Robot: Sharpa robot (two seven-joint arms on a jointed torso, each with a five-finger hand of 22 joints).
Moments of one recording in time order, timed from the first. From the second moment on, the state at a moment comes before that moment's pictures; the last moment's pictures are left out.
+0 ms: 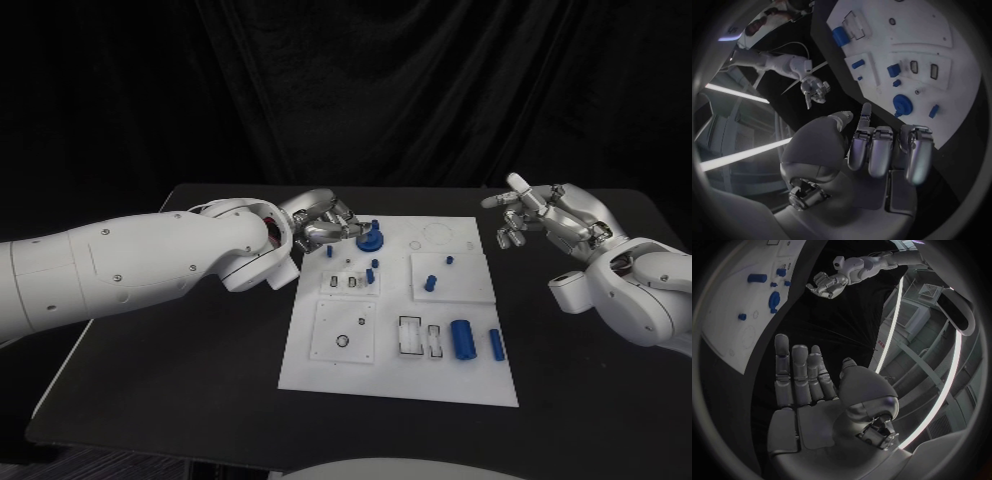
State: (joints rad) left arm 1.39 -0.80 -0.21 1.58 -0.86 -0.23 -0.14; left_hand 1.11 0.02 0.29 0.24 0.34 0.94 0.11 0.30 0.25 1.47 0.04 1.57 1.31 1.47 -0.01 1.57 1.31 0.03 1.47 0.11 1.55 1.31; right arm 1.33 -1.05 -0.25 1.60 -0.34 -0.34 0.50; right_hand 1.03 0.28 -0.23 0.29 0.30 0.87 0.16 0.24 0.19 0.85 0.10 1.23 0.98 1.10 0.04 1.13 0.90 0.16 0.97 0.15 0.73 1.11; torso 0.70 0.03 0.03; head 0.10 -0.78
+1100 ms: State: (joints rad) left arm 1.39 -0.63 -0.21 1.49 -1.18 0.02 -0.54; left_hand 1.05 0.03 0.17 0.27 0.21 0.95 0.04 0.52 0.72 1.47 -0.03 1.57 1.31 1.47 -0.08 1.57 1.31 0.03 1.47 0.04 1.55 1.31; right arm 1.30 -1.03 -0.25 1.59 -0.36 -0.54 0.53; right_hand 1.15 0.25 -0.24 0.29 0.48 0.89 0.14 0.28 0.18 1.01 0.07 1.29 1.00 1.23 0.01 1.22 0.94 0.16 1.11 0.12 0.83 1.17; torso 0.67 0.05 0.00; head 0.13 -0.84
